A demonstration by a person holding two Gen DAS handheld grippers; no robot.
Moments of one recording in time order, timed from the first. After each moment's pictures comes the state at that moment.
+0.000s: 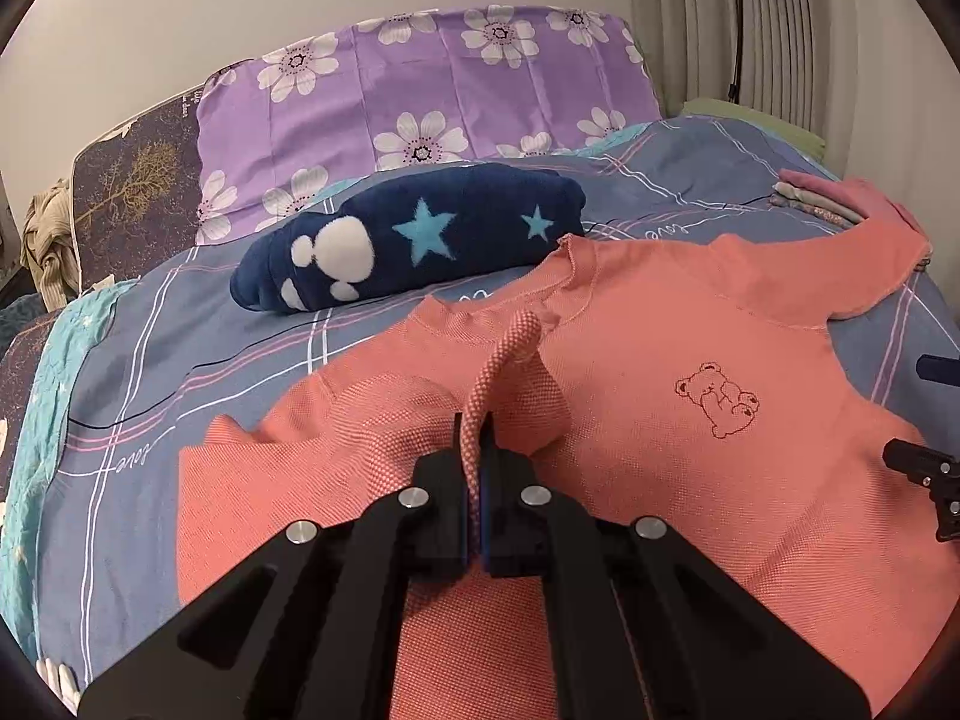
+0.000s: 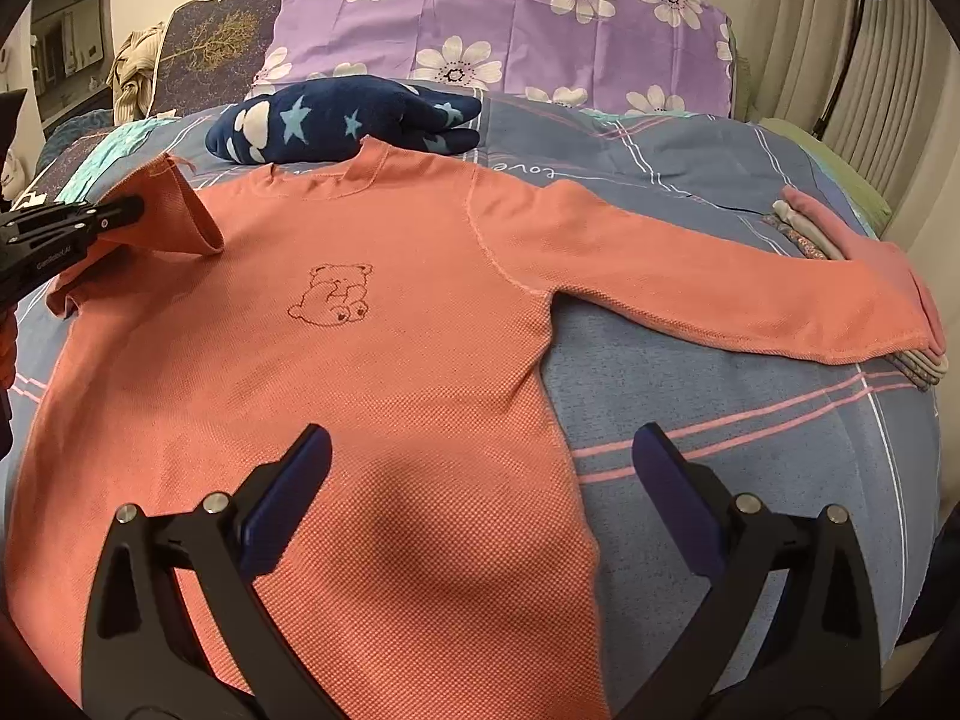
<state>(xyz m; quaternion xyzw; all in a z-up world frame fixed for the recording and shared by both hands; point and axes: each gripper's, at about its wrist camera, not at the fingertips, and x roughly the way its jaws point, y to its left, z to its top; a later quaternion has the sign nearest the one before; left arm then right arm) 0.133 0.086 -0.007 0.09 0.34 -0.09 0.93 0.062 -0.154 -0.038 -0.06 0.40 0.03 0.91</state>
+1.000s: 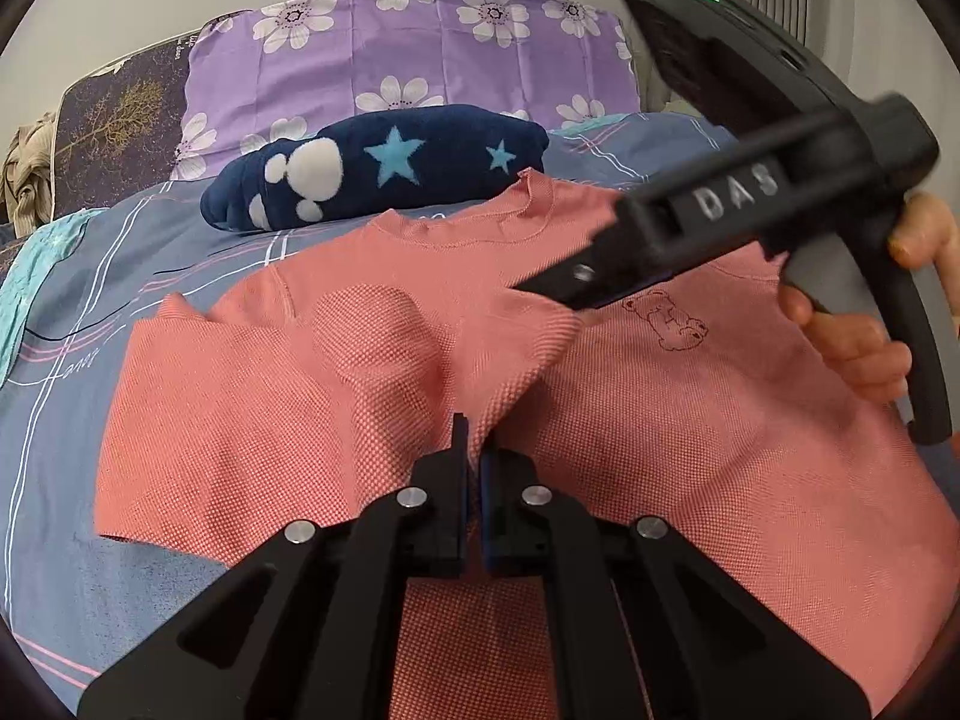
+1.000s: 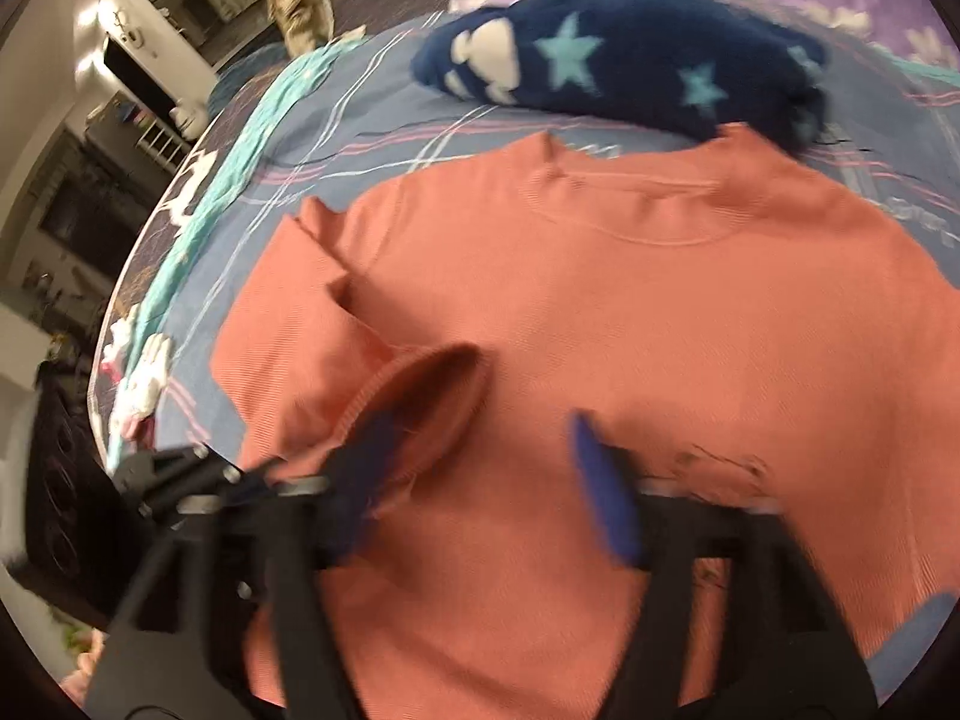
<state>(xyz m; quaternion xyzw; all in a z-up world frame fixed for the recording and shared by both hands) 0.093 0.090 -0.042 0.03 0.36 -0.13 0.92 0.219 -0.011 -0.040 0.02 0.55 0.33 0.77</state>
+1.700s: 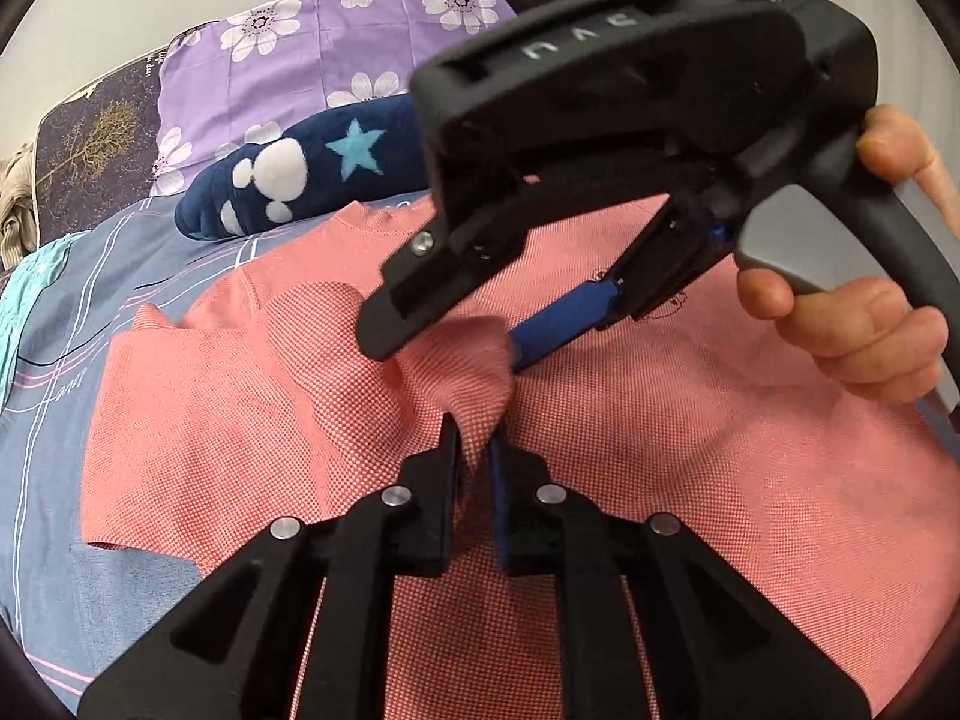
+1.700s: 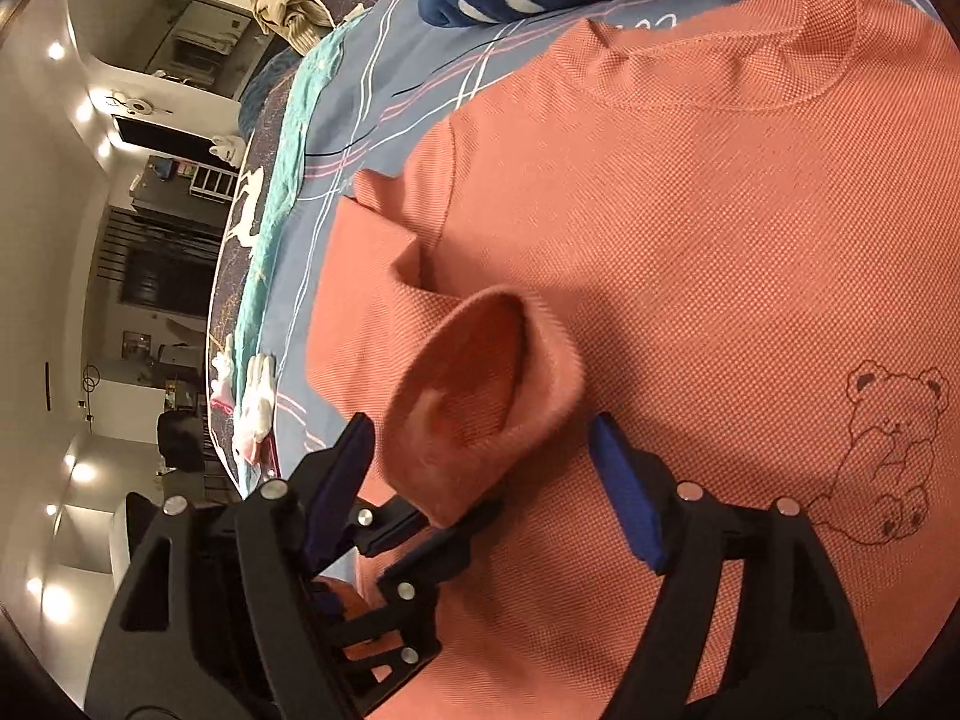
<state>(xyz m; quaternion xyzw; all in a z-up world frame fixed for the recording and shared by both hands) 0.089 0.072 -0.049 0.07 0.37 -0.14 0.91 0.220 0.000 -0.063 0.16 0.62 0.37 0.68</state>
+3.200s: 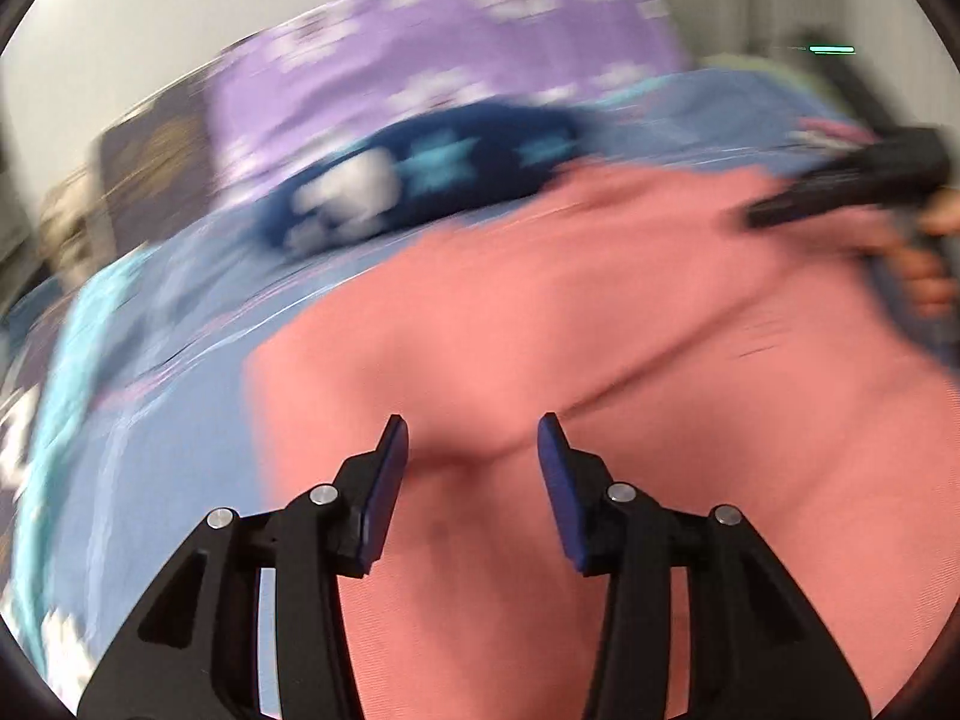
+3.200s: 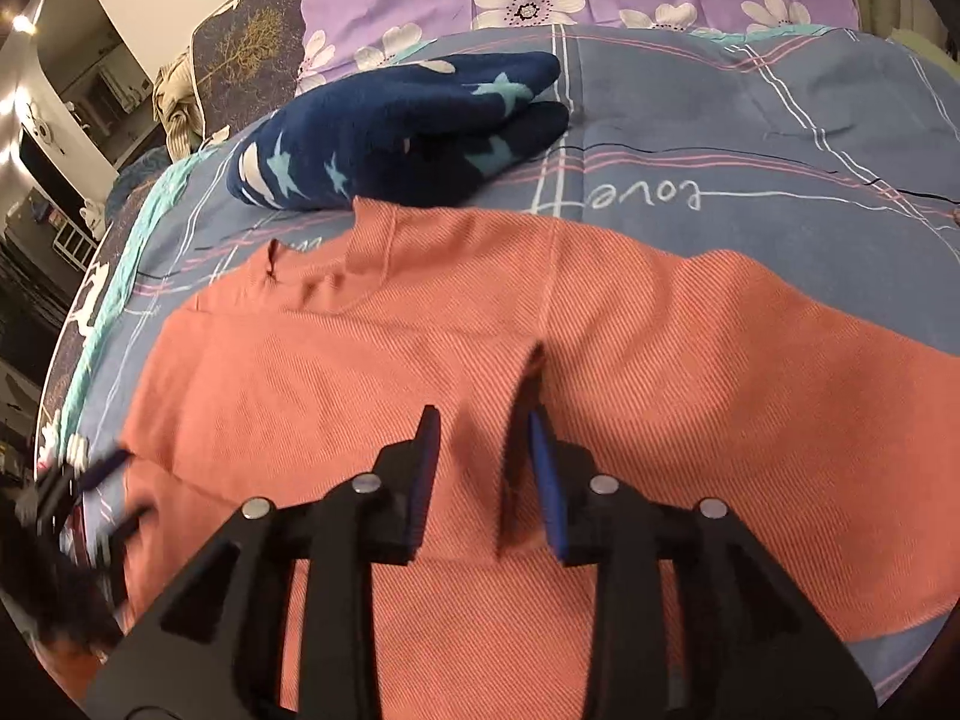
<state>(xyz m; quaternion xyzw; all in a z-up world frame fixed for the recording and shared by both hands) 0.102 0.096 -0.035 0.12 0.39 0.00 0.91 0.249 -0.163 -0.048 0.06 0.49 0.18 0.85</state>
